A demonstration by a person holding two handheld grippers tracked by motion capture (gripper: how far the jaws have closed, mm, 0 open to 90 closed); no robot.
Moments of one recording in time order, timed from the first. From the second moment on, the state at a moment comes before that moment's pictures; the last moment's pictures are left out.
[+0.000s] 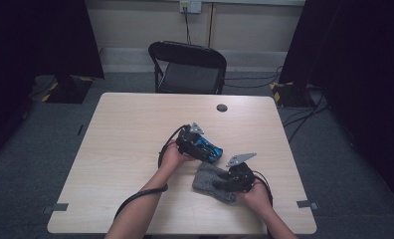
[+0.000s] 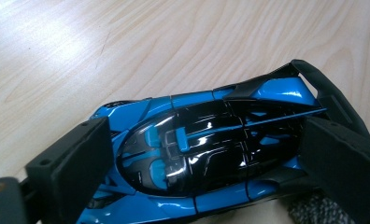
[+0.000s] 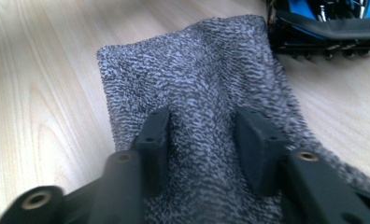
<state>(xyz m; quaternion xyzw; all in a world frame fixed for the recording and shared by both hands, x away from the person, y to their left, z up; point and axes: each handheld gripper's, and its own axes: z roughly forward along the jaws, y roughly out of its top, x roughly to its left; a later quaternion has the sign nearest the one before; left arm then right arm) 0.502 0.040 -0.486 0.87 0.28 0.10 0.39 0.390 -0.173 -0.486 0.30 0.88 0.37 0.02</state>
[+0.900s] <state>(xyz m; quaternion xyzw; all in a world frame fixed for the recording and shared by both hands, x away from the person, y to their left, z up) 0.504 0.039 -0.485 0.87 0.28 0.10 0.39 0.405 -0.180 -0.484 0.32 0.88 0.35 0.01</state>
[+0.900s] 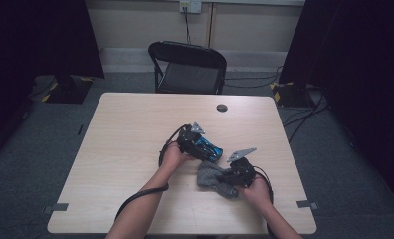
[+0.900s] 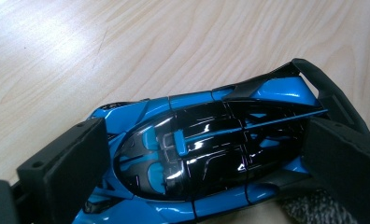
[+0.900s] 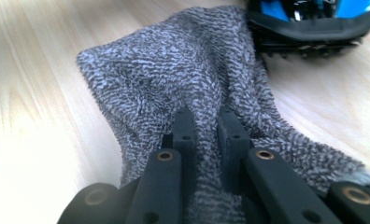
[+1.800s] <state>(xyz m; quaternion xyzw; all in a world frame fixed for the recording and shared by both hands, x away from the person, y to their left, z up) 0.503 0.040 -0.485 0.87 0.28 0.10 0.39 0.417 -0.260 -0.464 0.46 0.82 0.31 0.13</state>
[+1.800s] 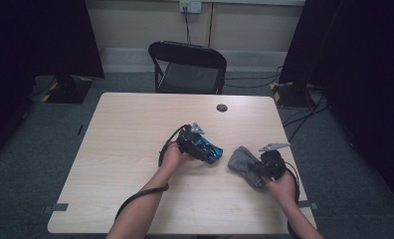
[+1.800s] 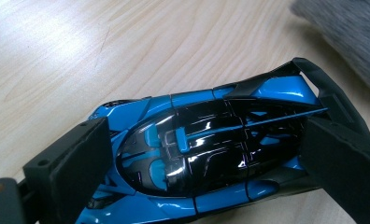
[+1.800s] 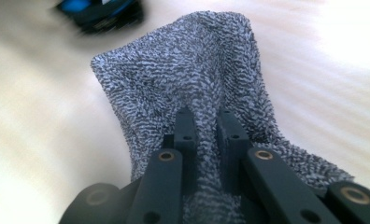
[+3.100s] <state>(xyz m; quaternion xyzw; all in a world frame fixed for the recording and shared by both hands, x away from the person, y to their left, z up) 0.501 0.037 -0.485 0.87 0.29 0.10 0.38 0.403 -0.182 -0.476 0.37 0.87 0.33 0.06</state>
